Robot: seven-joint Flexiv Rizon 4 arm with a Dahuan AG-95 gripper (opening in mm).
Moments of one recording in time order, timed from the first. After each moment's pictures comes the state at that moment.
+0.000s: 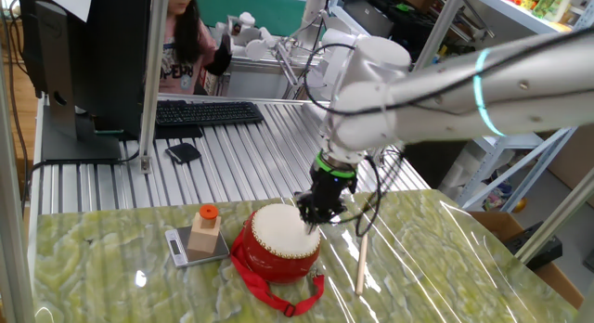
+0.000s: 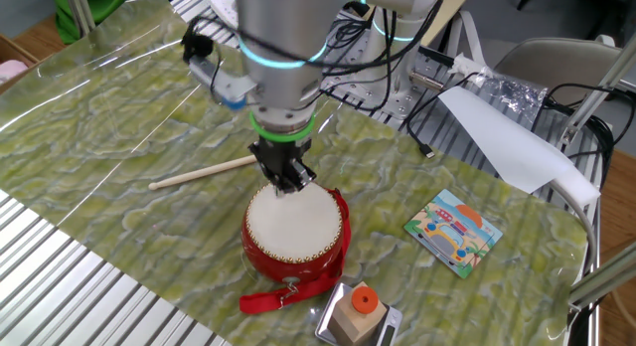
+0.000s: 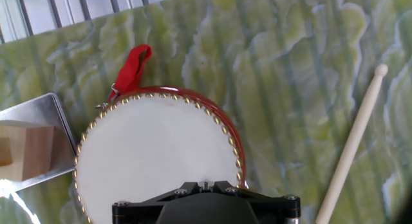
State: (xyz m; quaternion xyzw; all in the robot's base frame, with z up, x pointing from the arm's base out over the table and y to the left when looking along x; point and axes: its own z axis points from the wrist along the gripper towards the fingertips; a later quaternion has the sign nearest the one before) arm 0.523 0.014 0.120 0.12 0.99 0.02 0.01
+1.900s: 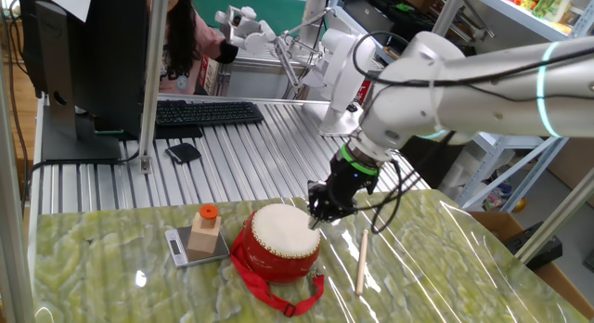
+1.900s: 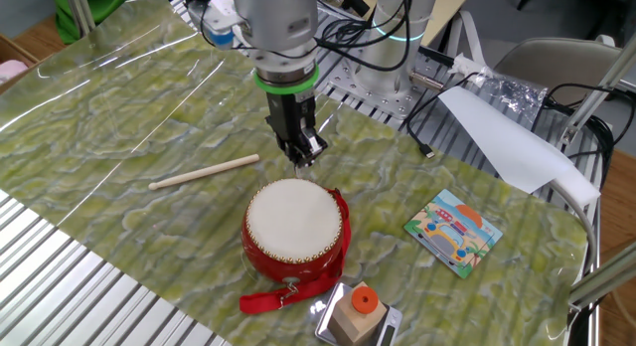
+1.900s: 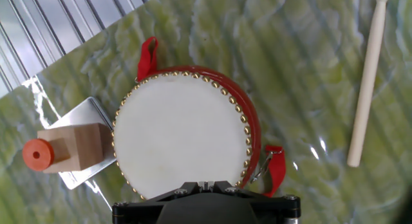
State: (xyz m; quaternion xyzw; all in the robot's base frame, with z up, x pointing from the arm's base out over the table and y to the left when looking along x) arm 0.500 0.031 0.167 0.19 0.98 0.11 0.01
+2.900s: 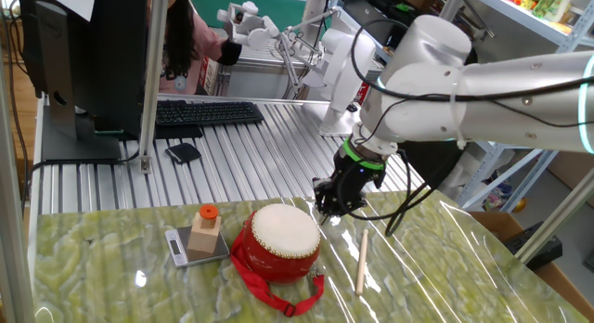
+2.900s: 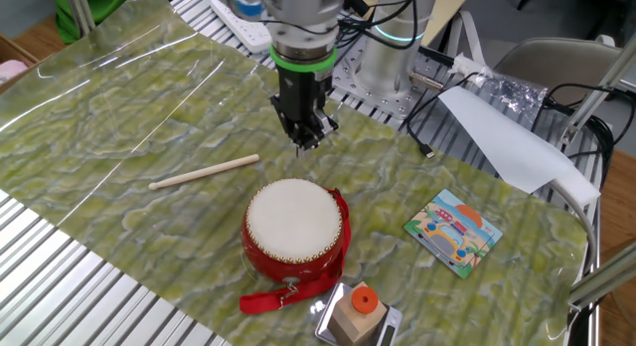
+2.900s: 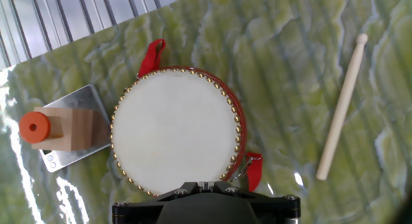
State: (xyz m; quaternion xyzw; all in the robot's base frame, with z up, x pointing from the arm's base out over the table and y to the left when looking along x) arm 0.490 0.025 0.192 0.16 0.99 0.05 0.02
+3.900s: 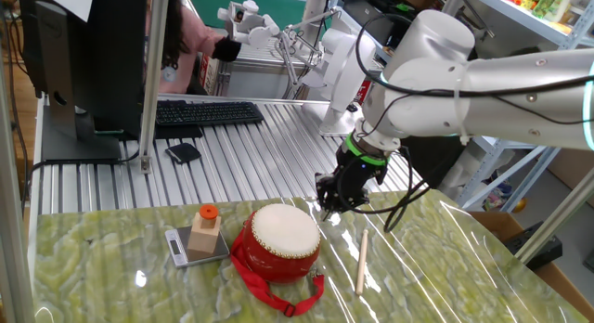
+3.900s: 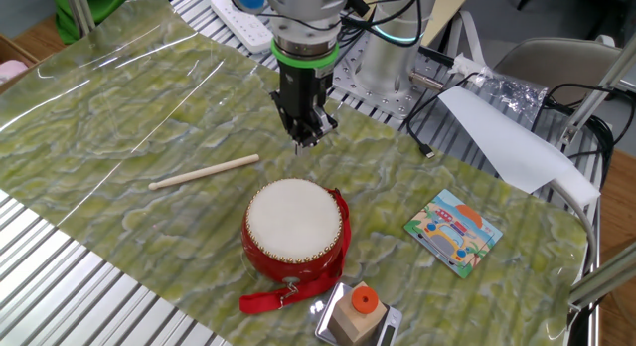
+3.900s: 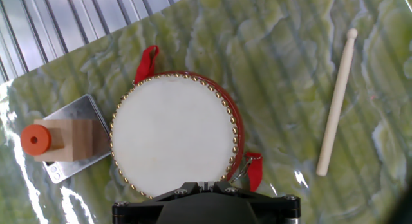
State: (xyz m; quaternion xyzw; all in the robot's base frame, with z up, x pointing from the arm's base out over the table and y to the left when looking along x) arm 0.495 0.023 0.199 0.18 0.98 0.06 0.02
